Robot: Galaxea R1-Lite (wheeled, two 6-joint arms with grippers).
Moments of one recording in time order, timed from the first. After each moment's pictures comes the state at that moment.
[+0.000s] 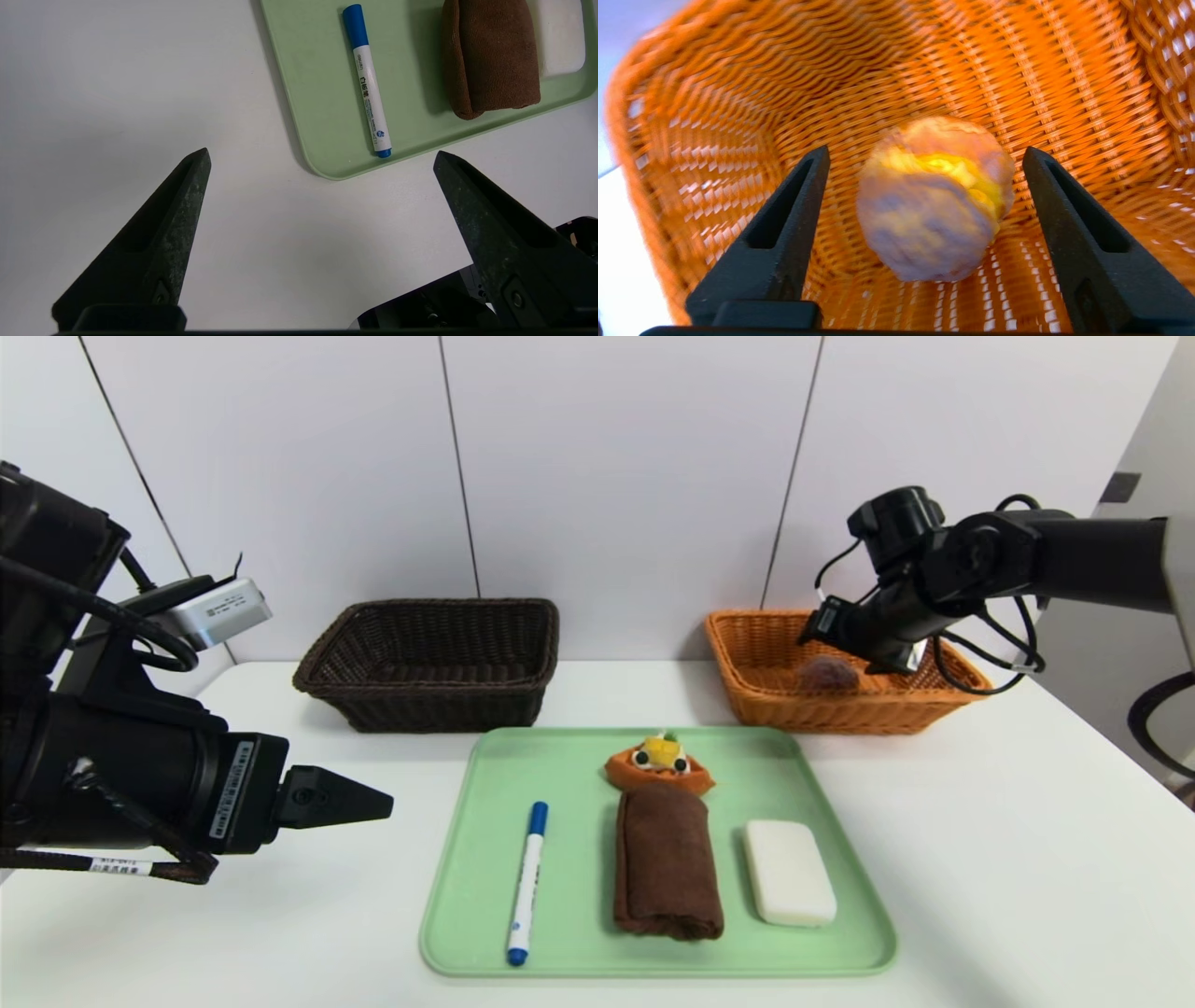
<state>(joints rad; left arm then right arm) -0.45 1.31 -1.16 0.62 -0.08 -0.29 0.17 2.19 -1.95 0.55 -0.16 0.56</state>
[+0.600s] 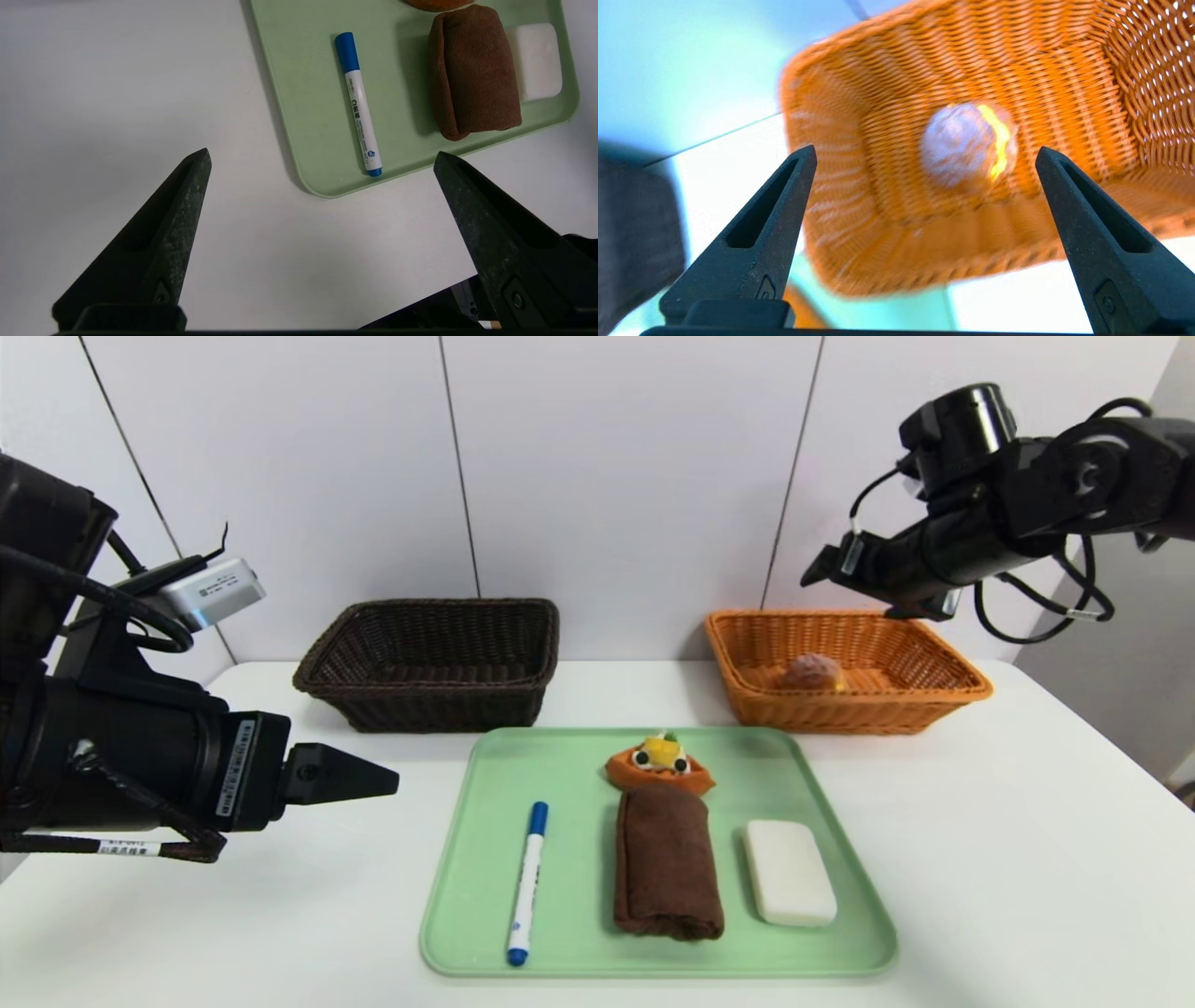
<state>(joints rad) -0.45 1.30 -1.16 0.57 -0.08 -0.31 0.22 2.01 -1.95 0.58 -0.15 0.50</state>
